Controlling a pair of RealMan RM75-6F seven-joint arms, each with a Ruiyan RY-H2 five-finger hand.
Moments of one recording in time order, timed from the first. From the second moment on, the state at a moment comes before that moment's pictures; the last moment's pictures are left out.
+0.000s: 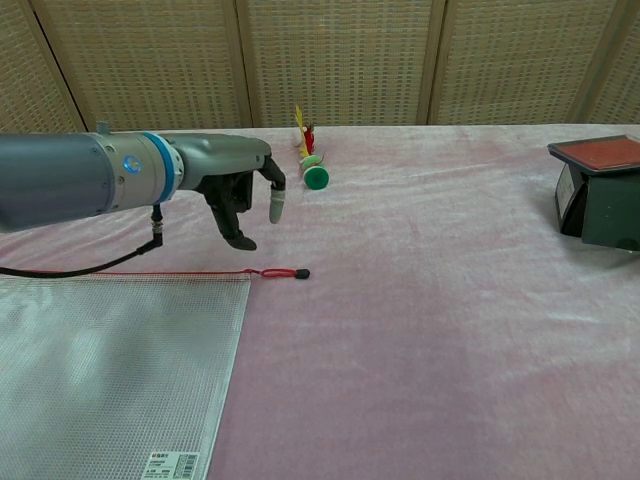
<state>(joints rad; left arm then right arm) -1.02 -1.58 -0.24 -1.55 0.59 0.84 0.75 0.07 -1.09 0.10 -1.70 -1.45 1.48 -0.23</state>
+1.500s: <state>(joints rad) -1.16 -1.85 -0.18 -1.24 0.42 0.89 0.83 0.07 -1.06 0.10 -1.70 -1.42 1.47 -0.16</state>
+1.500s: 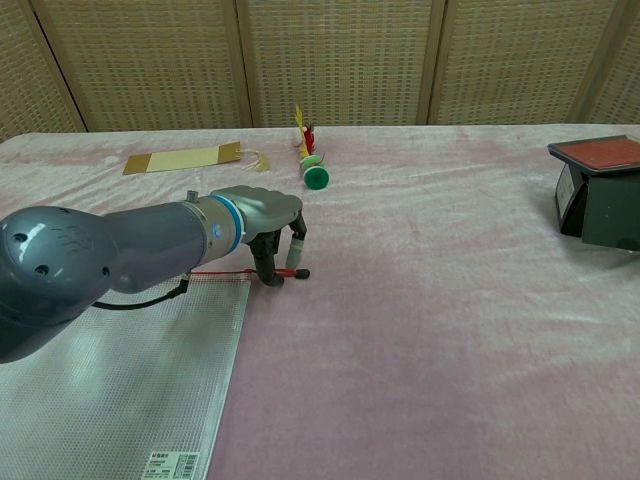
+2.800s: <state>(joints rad) -1.11 -1.69 -0.27 -1.45 0.45 0.91 0.72 0.09 -1.06 0.09 -1.70 -1.43 1.44 -0.14</state>
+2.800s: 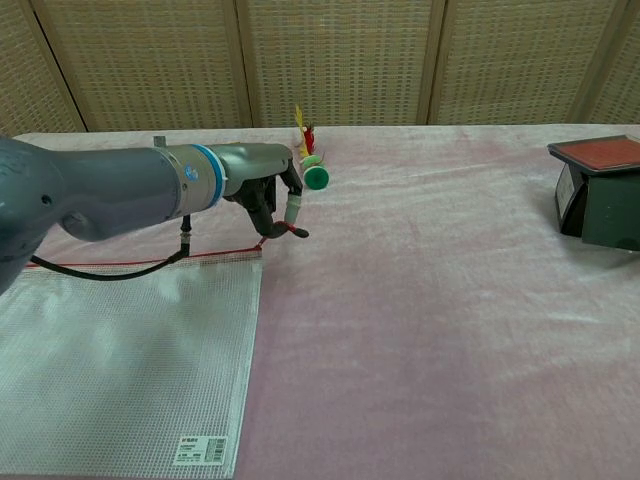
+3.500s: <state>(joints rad) -1.12 -1.49 -0.41 -1.73 0.53 0.97 0.53 0.46 -1.01 0.21 -1.78 -1.30 0.83 0.30</state>
